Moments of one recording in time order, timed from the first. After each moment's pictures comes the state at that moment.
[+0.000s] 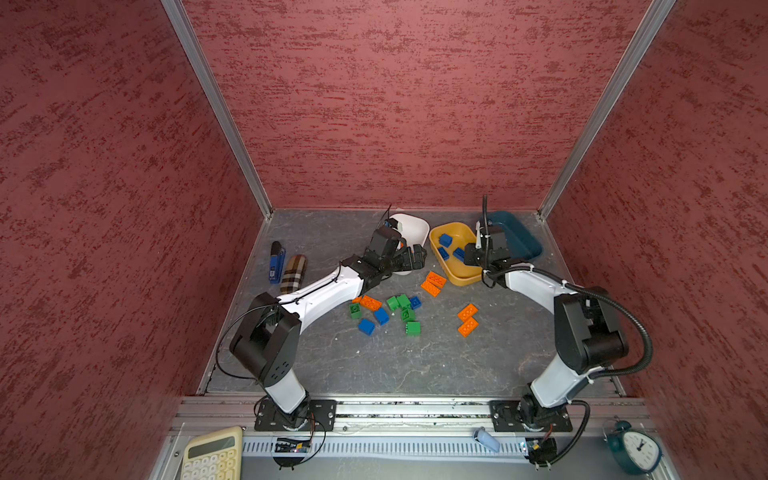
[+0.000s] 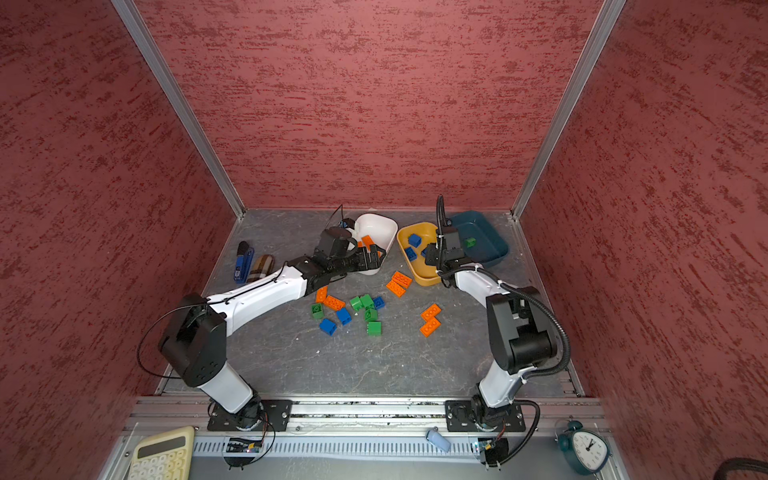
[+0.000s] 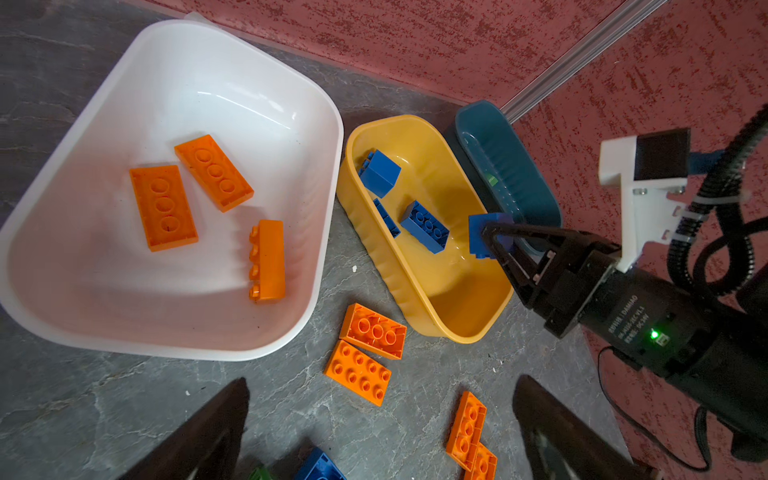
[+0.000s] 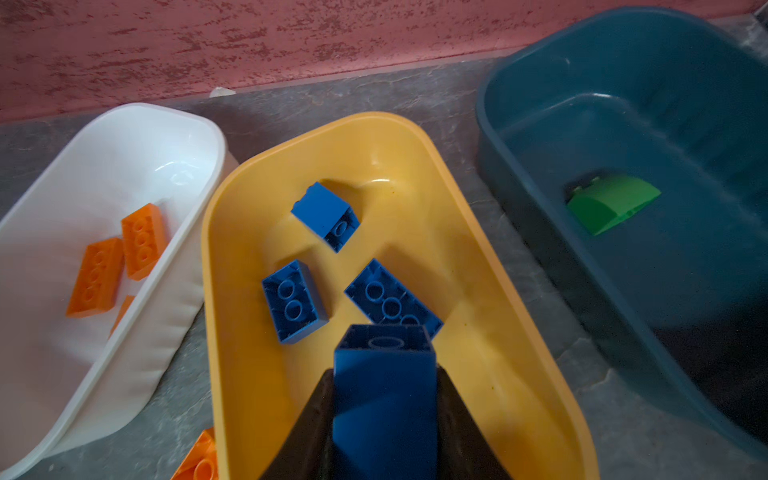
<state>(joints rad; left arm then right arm) -0.64 1.66 1.21 -0.12 0.05 -0.62 0.23 1.72 1.08 -0.03 0.09 0.27</state>
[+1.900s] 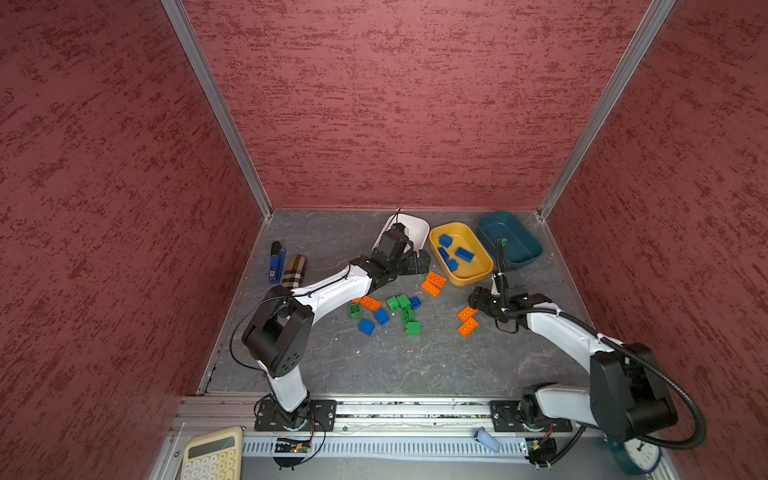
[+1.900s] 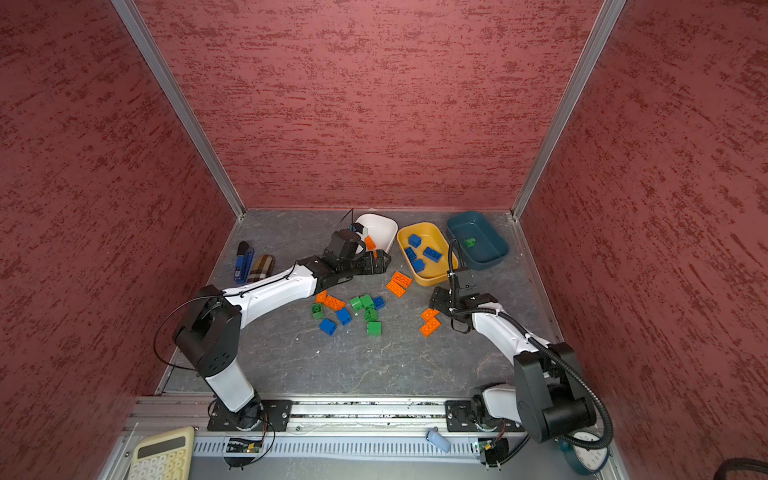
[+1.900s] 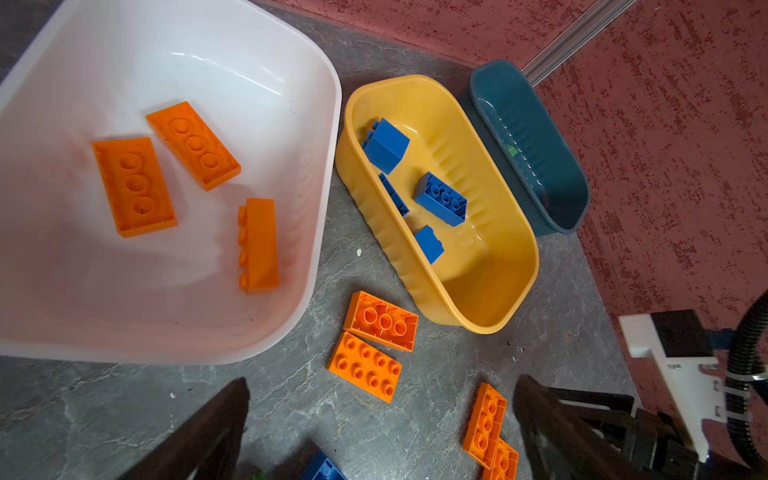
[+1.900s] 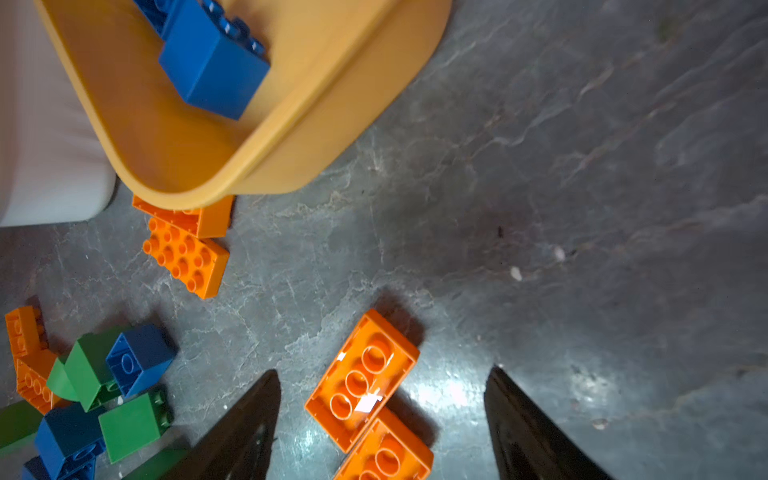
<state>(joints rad) -0.67 1.74 1.24 -0.13 0.05 -0.59 0.24 1.33 0.66 -0.35 -0.13 0.65</state>
